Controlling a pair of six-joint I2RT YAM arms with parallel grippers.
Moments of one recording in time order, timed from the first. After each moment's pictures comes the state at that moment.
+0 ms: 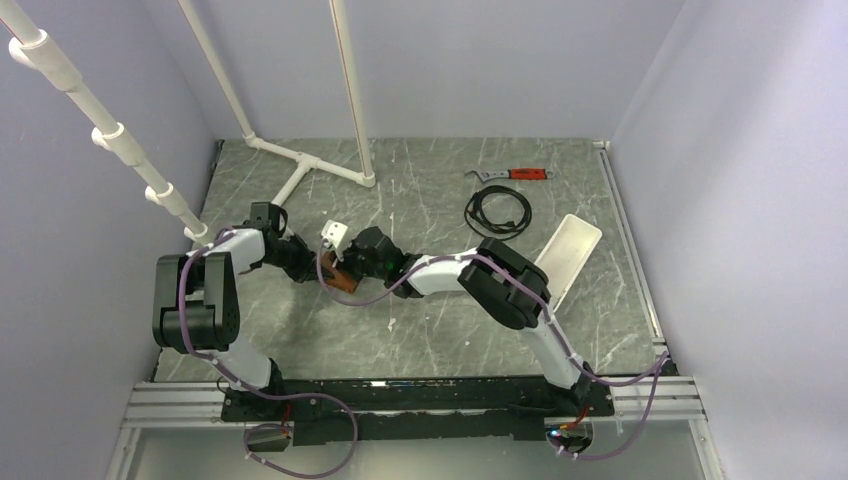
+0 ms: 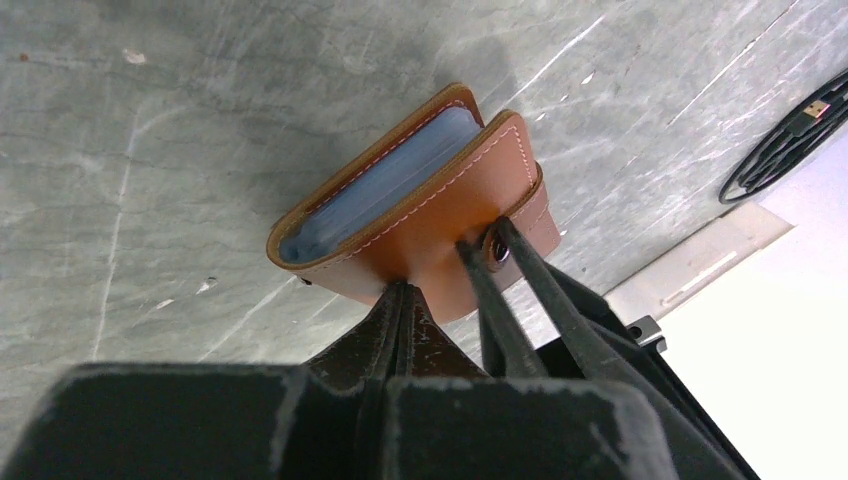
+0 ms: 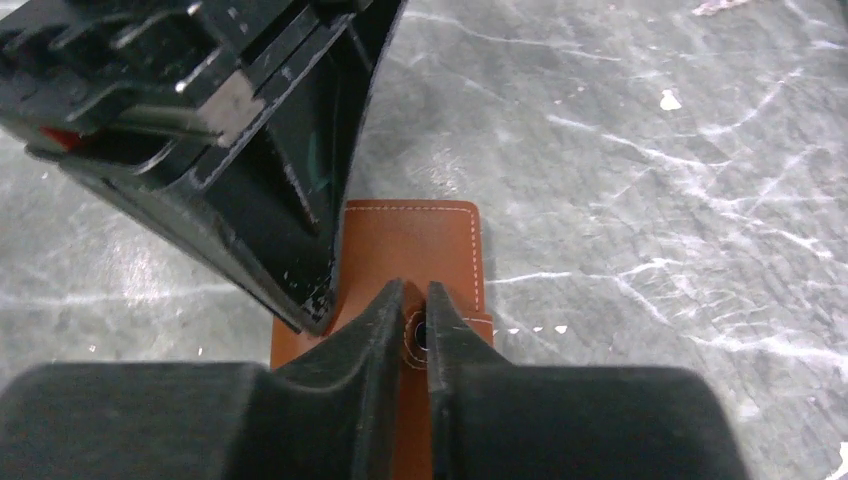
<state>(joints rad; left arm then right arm) 0.05 1.62 0.85 -0.49 0.49 -0.76 0.99 2.20 1.34 0.48 -0.13 -0.17</state>
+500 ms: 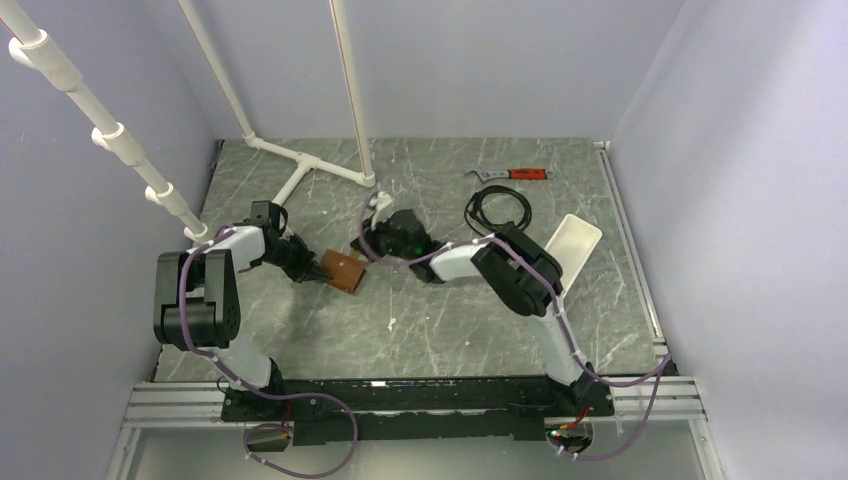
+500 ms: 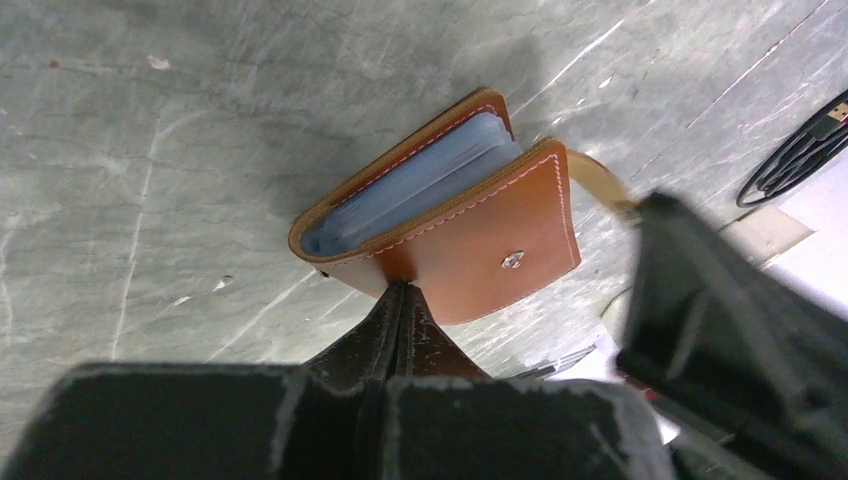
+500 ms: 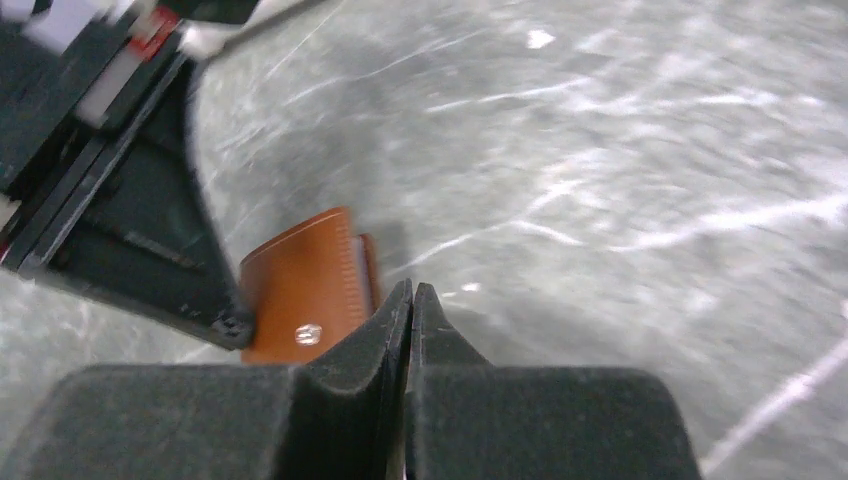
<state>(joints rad) 0.05 1.64 0.87 -0.53 0.47 -0.74 0.89 2.18 1.23 0.69 -0.17 0.22</state>
